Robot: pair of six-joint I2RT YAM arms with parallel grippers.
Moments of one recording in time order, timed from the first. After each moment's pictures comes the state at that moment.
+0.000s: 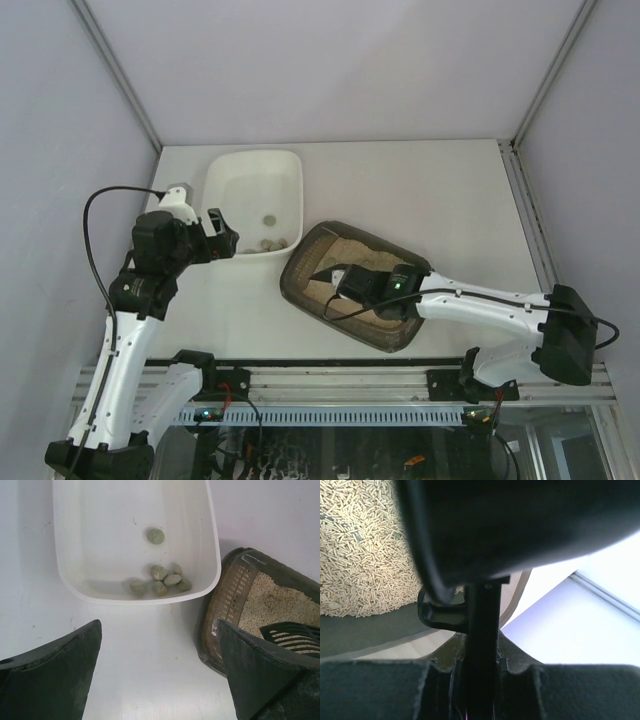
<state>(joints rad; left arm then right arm) -0.14 0.77 0.95 -0.66 0.06 -0.27 1.13 1.34 1.01 -0.98 0.64 -0.44</state>
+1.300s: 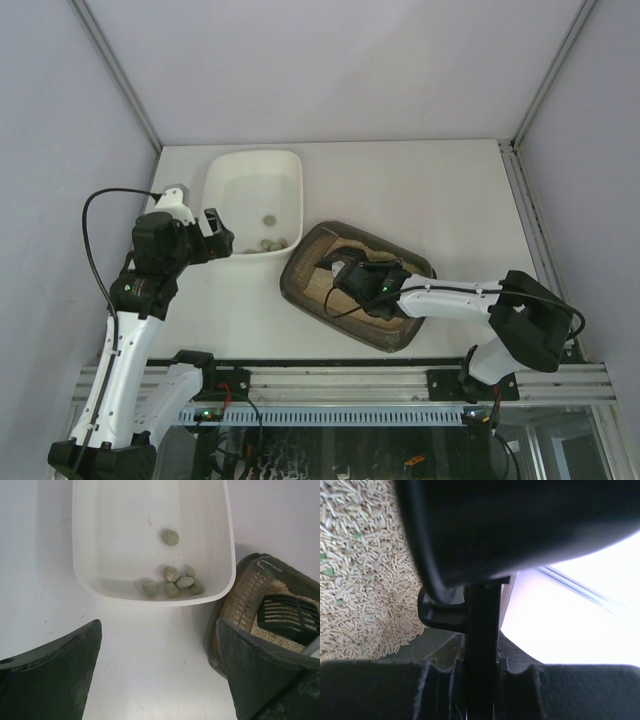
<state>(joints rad) -0.11 0.77 0.93 -0.65 0.01 -0.27 1.02 1.50 0.82 -0.47 0.88 -0.69</state>
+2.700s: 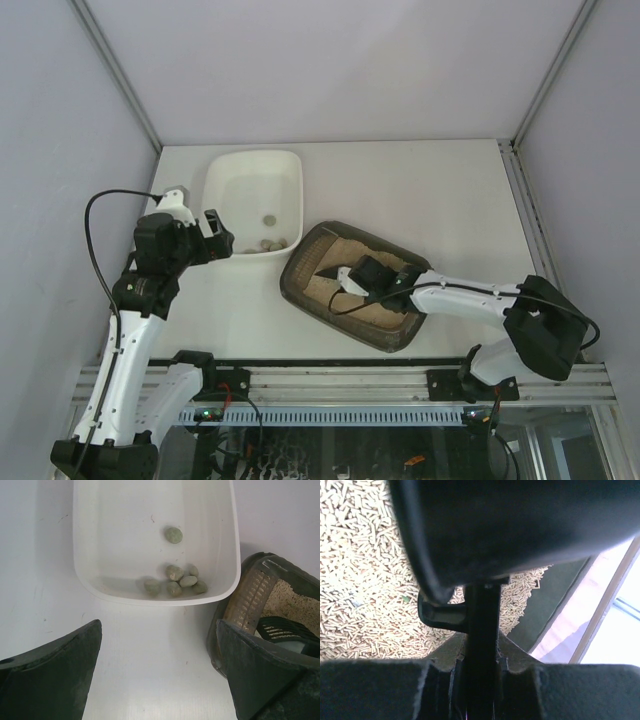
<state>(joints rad) -0.10 0.77 0.90 -0.63 0.02 -0.27 0.94 1.42 0.77 -0.53 0.47 -0.59</state>
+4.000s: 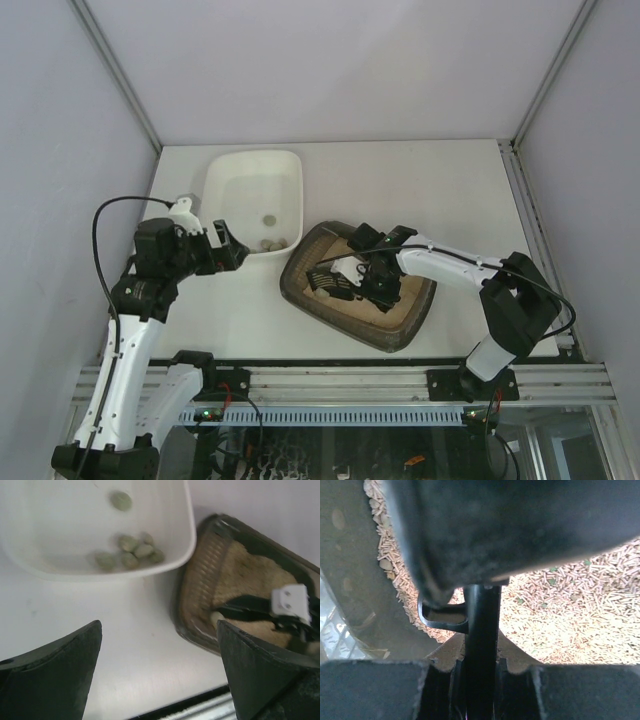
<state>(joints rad) -0.09 0.75 0.90 -0.68 0.19 -0.28 0.78 1.61 1.09 -0.97 -0.17 -0.44</state>
